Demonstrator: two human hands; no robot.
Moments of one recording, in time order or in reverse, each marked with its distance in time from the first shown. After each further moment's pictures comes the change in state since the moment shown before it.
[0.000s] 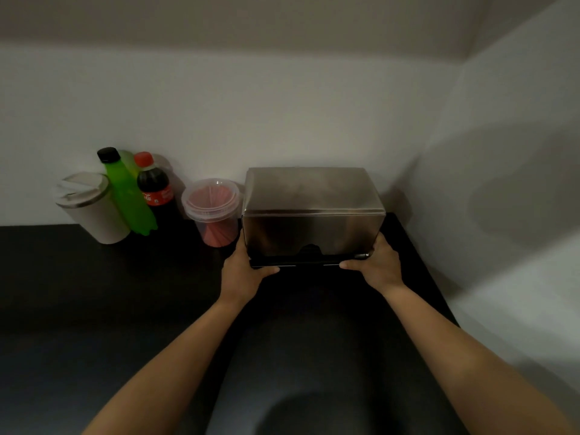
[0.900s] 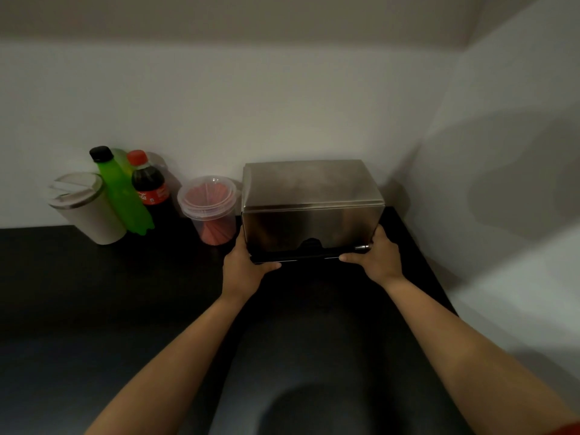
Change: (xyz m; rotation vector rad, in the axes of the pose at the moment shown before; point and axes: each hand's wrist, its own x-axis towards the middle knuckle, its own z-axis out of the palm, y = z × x) left_hand 0.004 -0.001 0.006 -0.031 0.014 -0.011; right_hand 0.005 0.004 -0.001 -0.036 0.001 -0.047
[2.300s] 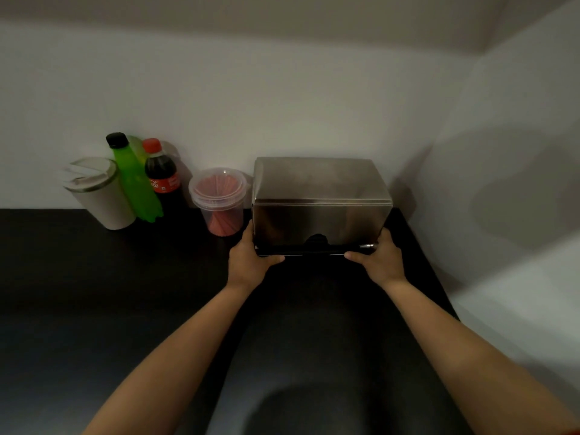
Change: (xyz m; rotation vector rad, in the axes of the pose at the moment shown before) left_hand -0.007 0.011 -0.008 -0.028 -0.013 -0.025; right_hand -0.005 -0.001 0.006 0.007 0.043 0.015
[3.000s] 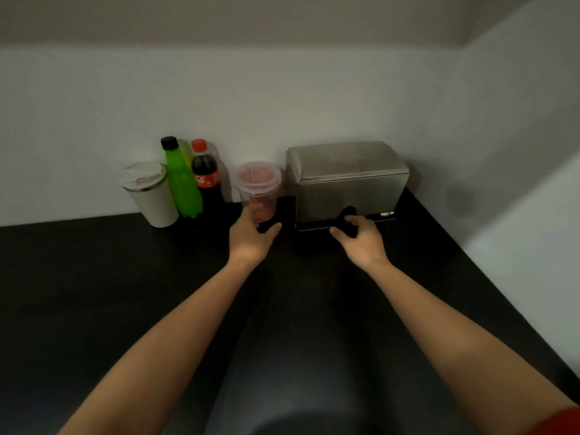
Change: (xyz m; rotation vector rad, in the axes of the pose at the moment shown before) left_hand -0.022 -0.011 -0.105 0.035 0.027 0.033; right_hand -0.111 -0.092 0.070 -0.049 0.029 0.028
